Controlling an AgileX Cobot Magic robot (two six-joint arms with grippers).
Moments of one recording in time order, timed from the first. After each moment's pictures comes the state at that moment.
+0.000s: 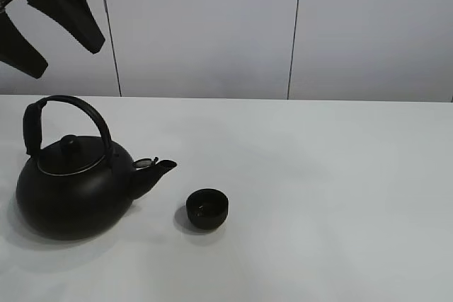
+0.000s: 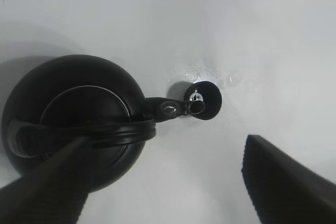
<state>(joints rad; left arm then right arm) -0.21 1.57 -1.22 -0.53 0.94 0.24 -0.20 0.54 -1.37 -0.02 1.19 -0.06</state>
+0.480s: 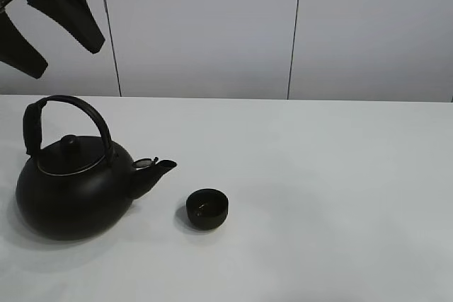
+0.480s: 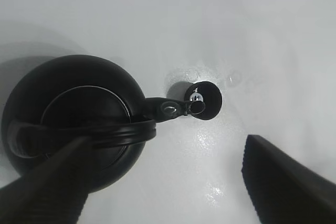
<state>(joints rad) -0.21 1.57 -1.22 -0.53 0.94 0.24 -0.18 0.10 -0.72 0.07 1.16 -0.13</state>
